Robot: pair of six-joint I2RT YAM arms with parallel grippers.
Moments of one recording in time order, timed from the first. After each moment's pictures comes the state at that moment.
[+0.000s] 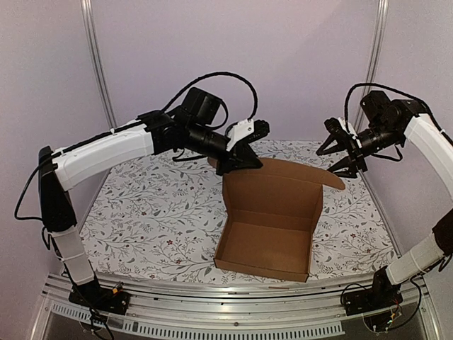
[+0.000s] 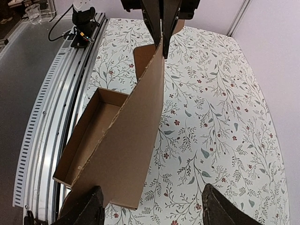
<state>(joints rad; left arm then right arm) -0.87 1.83 1.77 -0.53 0.52 0.55 0.23 1.43 1.59 -1.32 -0.89 -1.21</state>
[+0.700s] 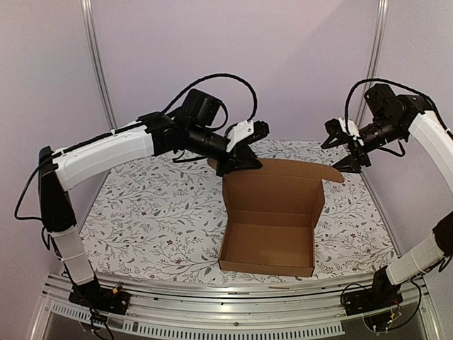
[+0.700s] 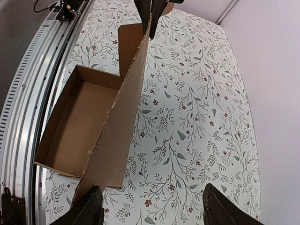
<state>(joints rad) -0.87 1.83 1.75 -0.52 0.51 0.54 0.23 1.42 1.65 -1.31 -0.74 -1.29</state>
